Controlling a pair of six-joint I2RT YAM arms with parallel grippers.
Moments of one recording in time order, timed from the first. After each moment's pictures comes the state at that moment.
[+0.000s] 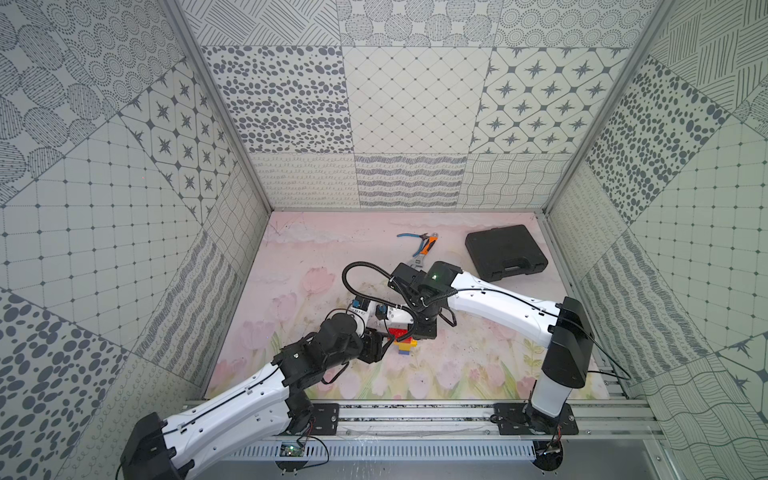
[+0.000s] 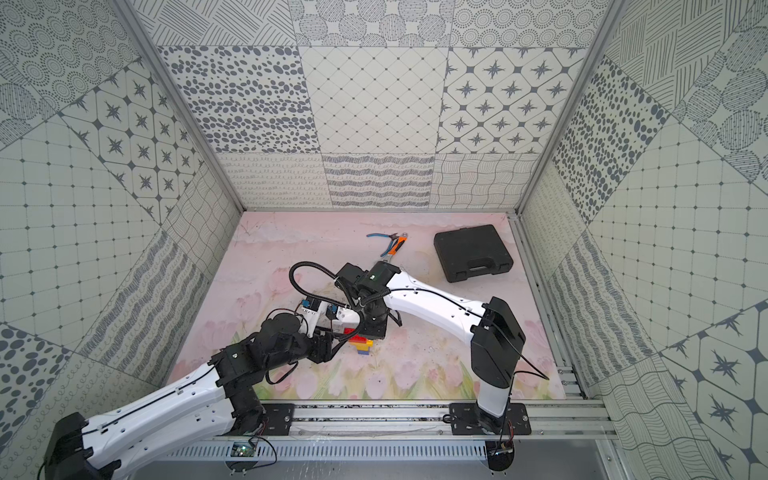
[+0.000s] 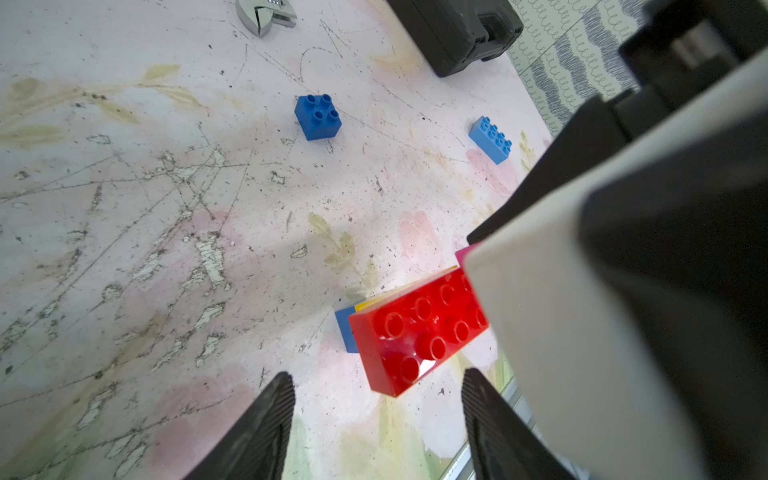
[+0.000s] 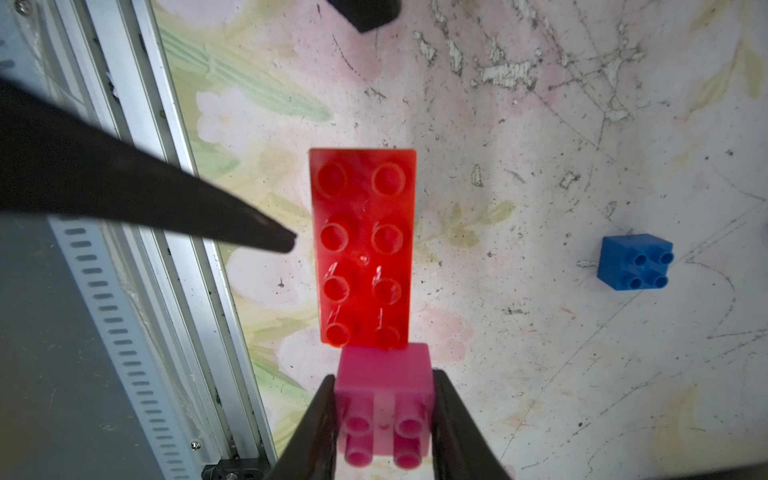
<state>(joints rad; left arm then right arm) -0.87 0.73 0.42 -0.28 0.08 -0.57 1.01 1.78 1.58 -1.24 -0.08 -0.49</state>
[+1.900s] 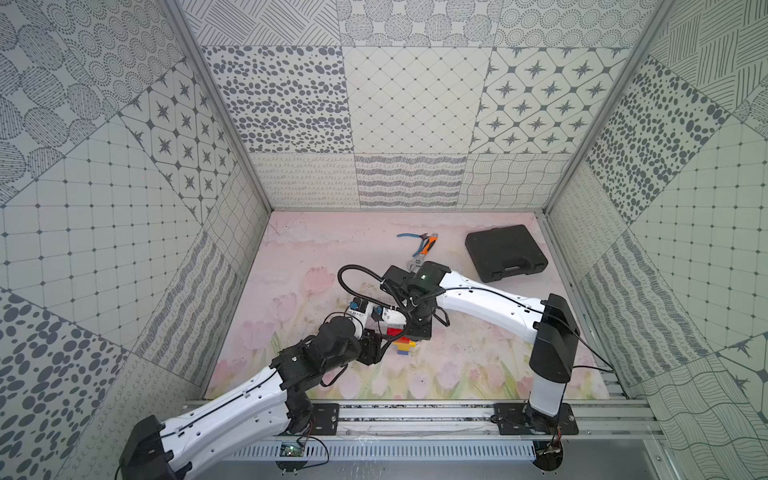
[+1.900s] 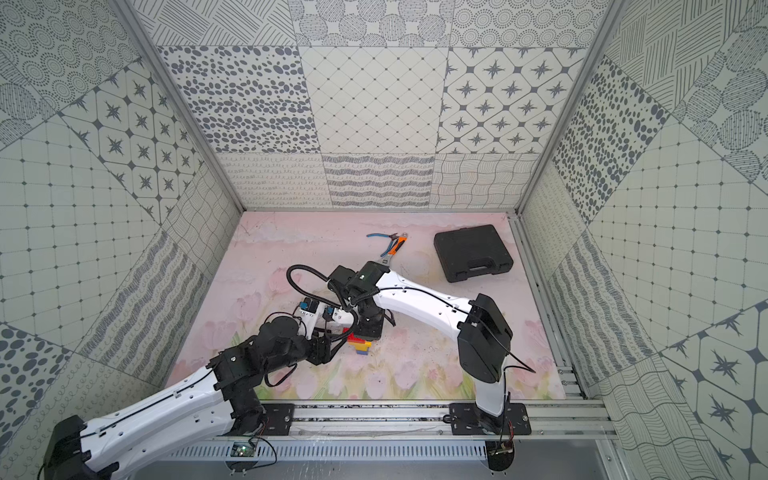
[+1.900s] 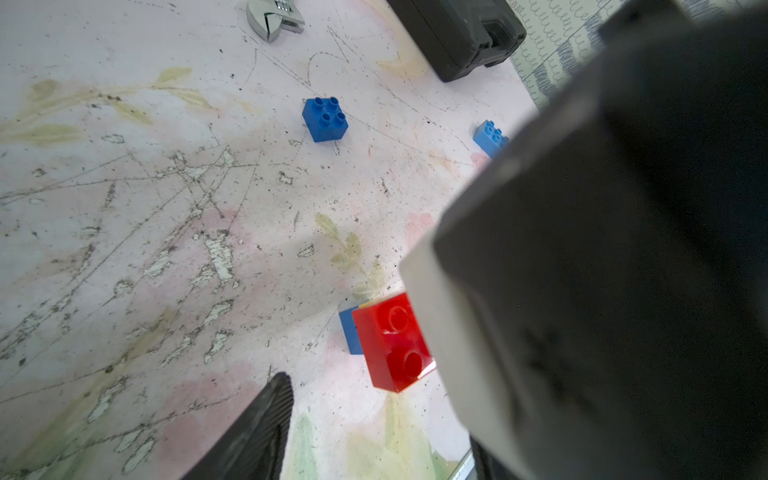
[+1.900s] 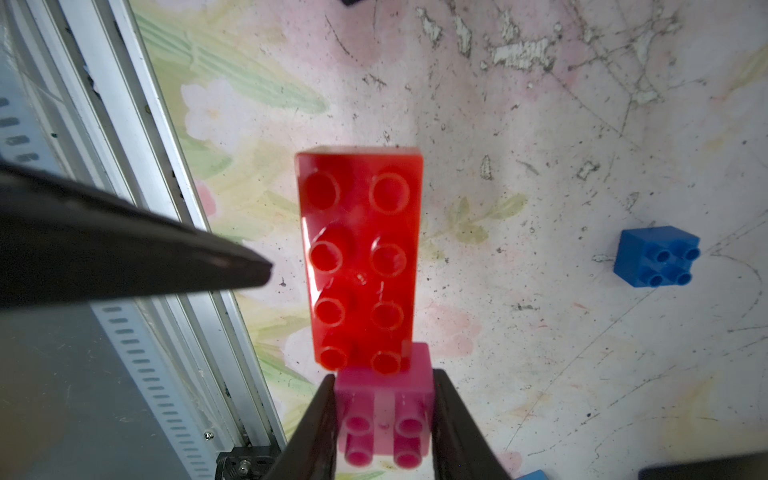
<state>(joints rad) -0.88 0.69 0.39 -0.28 0.05 -0.57 1.03 1.86 1.65 -1.31 -0.05 -0.44</state>
